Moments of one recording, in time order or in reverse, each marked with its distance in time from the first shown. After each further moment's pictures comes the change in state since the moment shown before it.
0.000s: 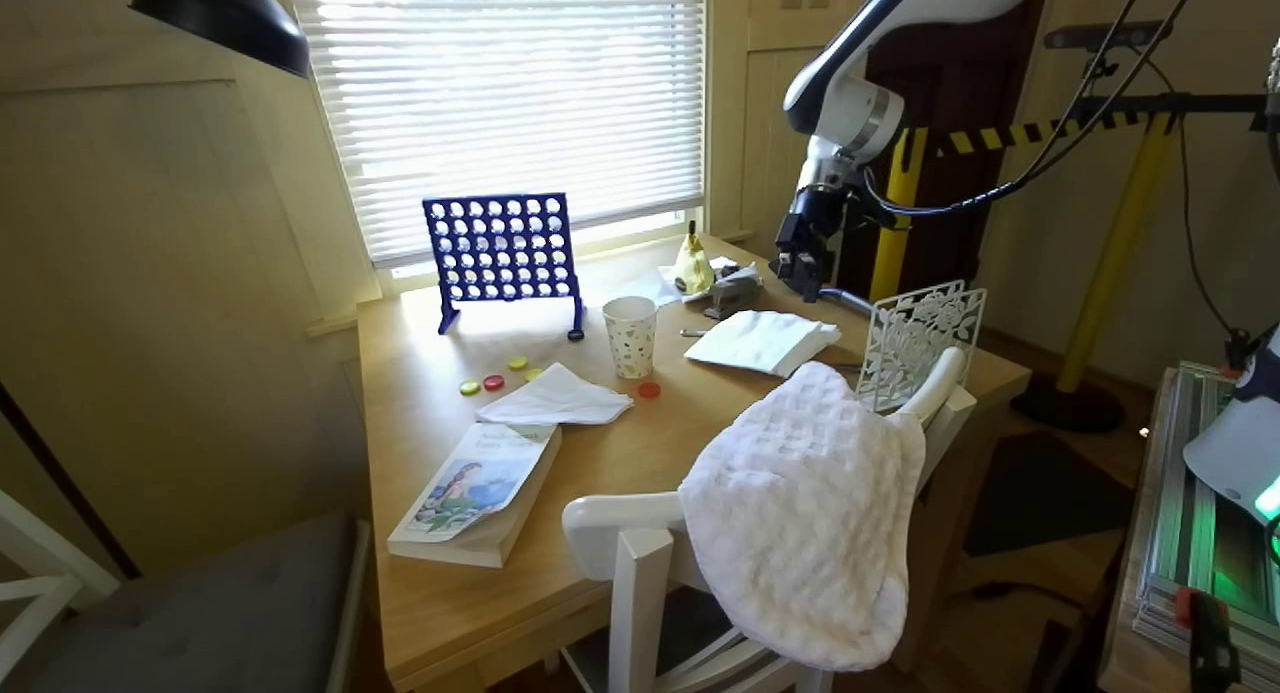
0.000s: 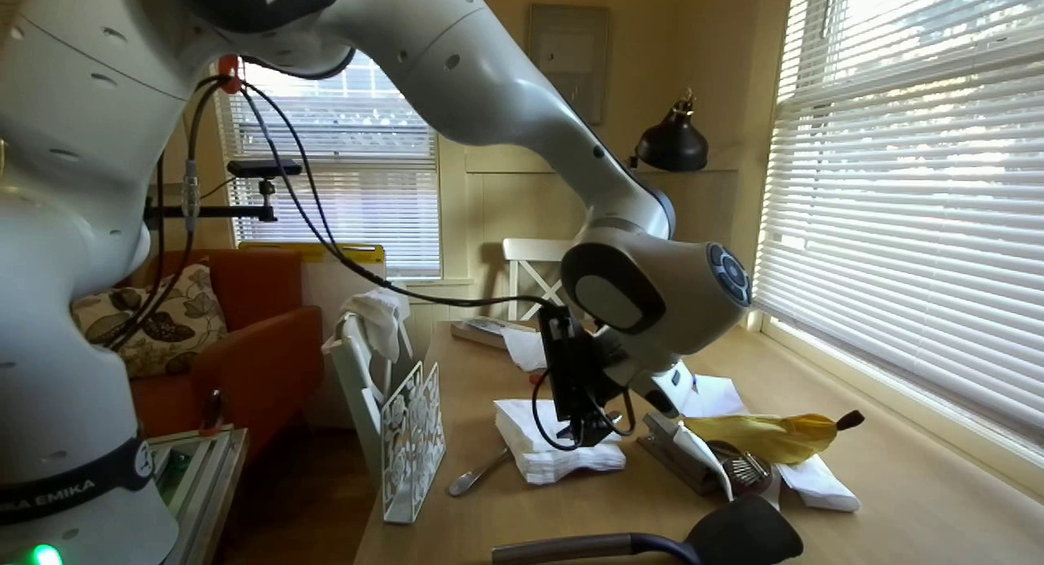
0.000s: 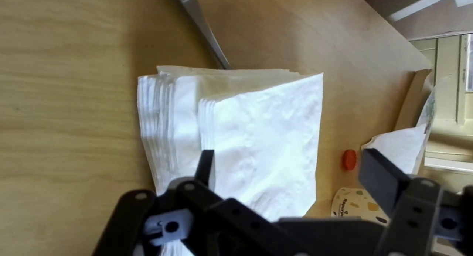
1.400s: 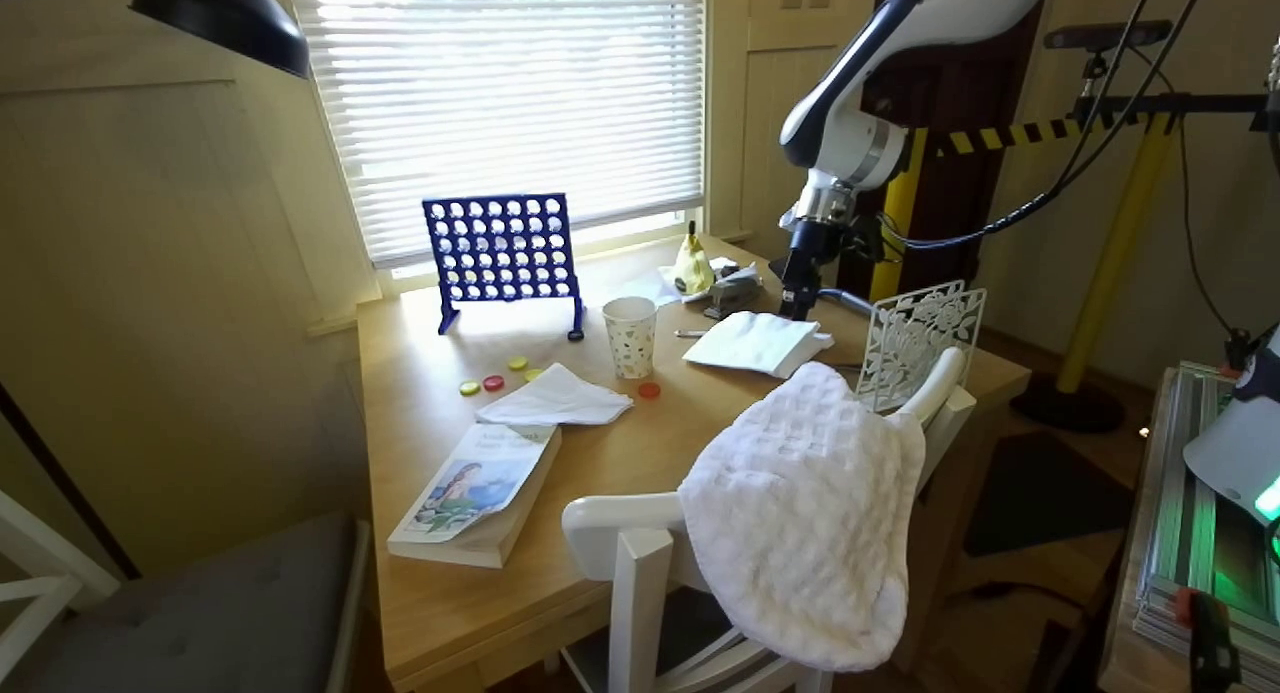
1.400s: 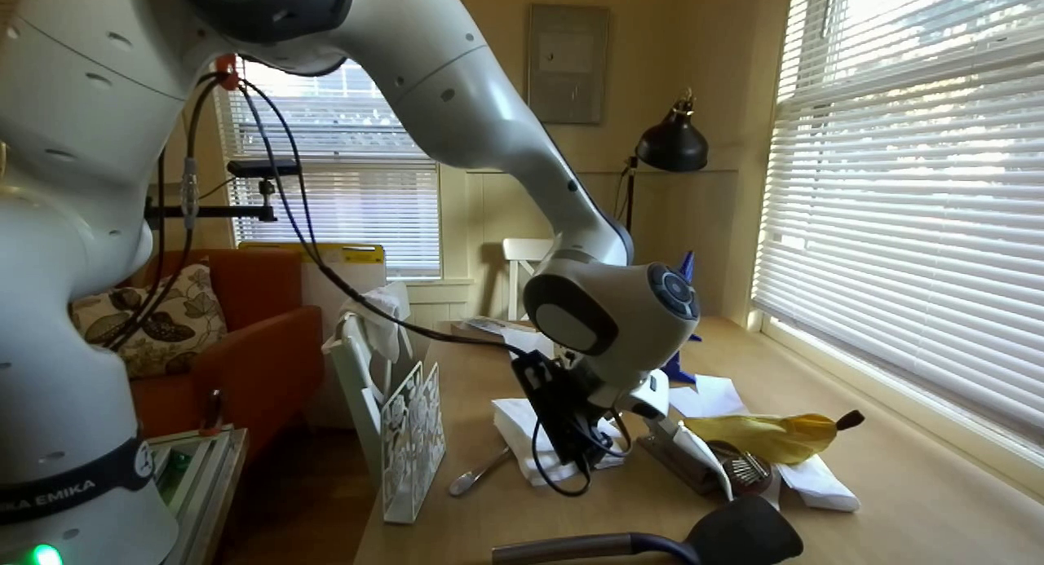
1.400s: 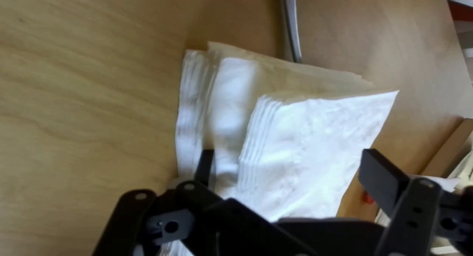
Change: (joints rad) arm -0.031 0.004 0.112 -0.125 -0.004 0.299 -0.315
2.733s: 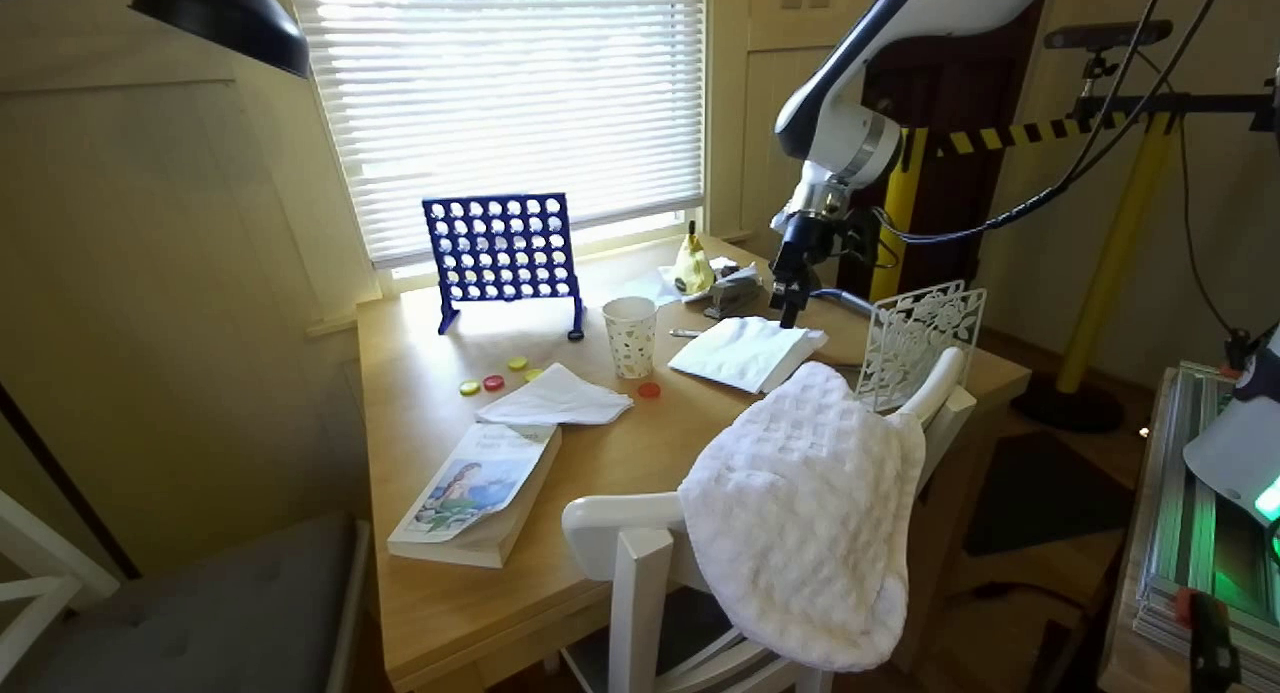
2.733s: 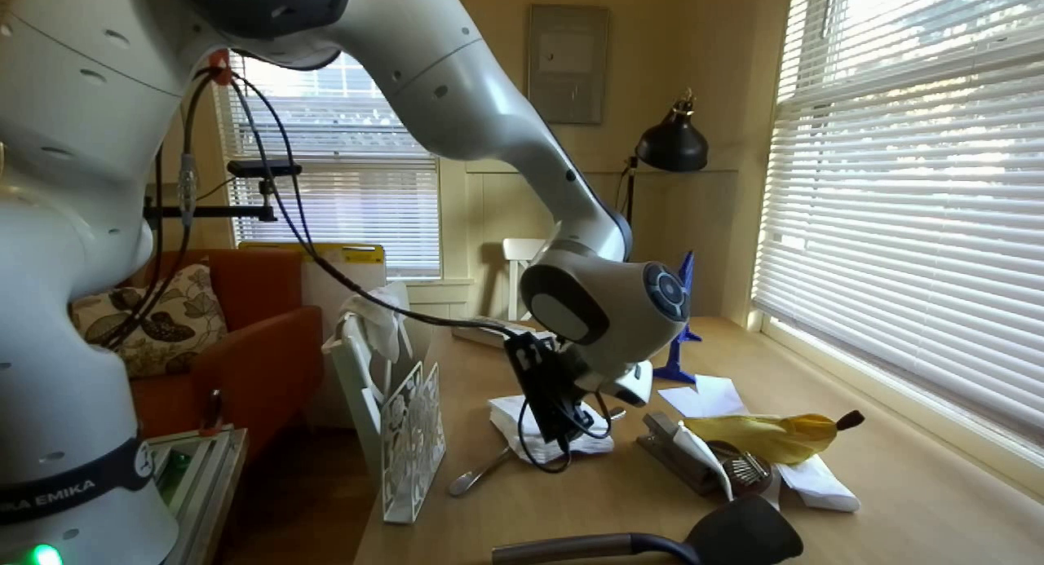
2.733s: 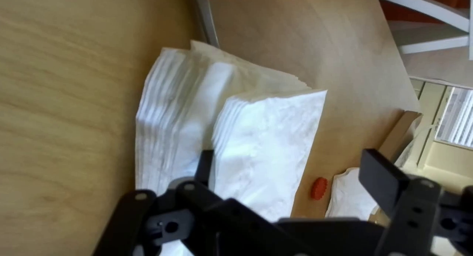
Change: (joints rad) arm -0.003 -0.020 0.033 -0.005 0.083 -0.096 -0.001
